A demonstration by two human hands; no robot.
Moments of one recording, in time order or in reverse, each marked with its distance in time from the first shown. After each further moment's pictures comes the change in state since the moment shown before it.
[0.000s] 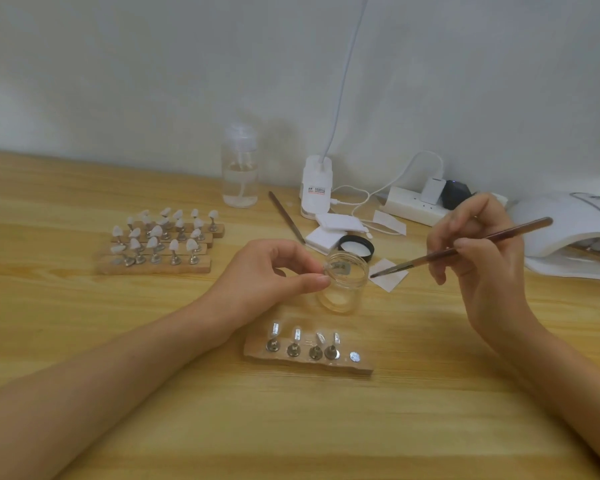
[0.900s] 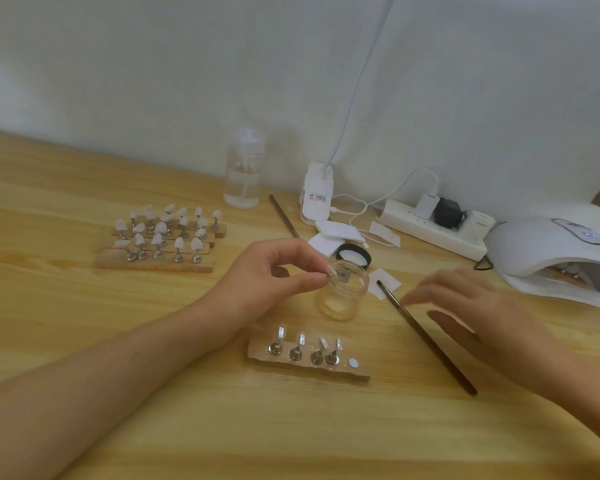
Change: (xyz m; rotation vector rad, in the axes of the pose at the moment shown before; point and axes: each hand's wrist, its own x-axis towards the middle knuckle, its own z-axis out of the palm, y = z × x) left_hand 0.001 -0.006 -0.005 -0.153 -0.053 0.171; right_hand -0.021 -0.034 -0.027 -1.254 -0.673 -0.221
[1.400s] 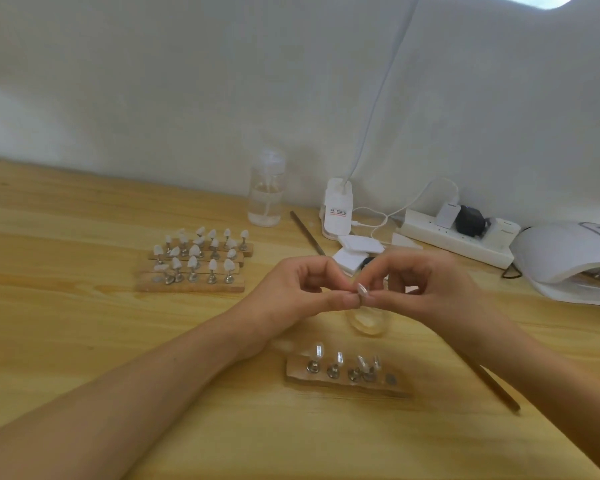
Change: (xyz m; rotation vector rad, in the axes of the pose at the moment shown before) left_hand -0.001 0.006 -0.011 -0.189 -0.182 -0.038; right_hand 0.079 -0.065 0.001 0.894 0.100 0.234
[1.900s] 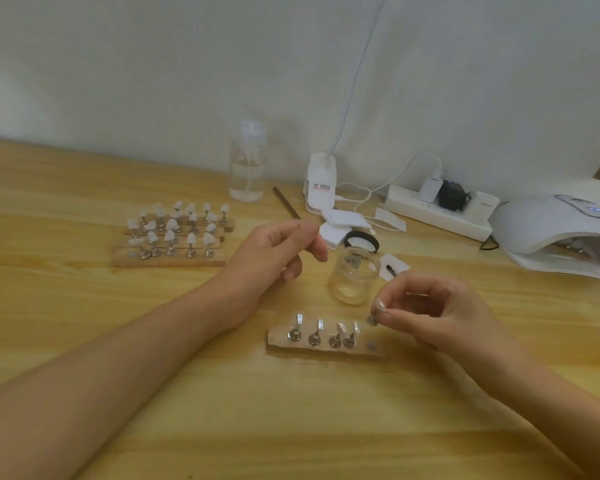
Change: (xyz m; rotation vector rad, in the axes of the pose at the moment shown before) left_hand 0.003 -0.002 0.001 -0.005 0.187 -0.038; right_hand -0.058 0.011 0.004 0.214 0.040 0.269
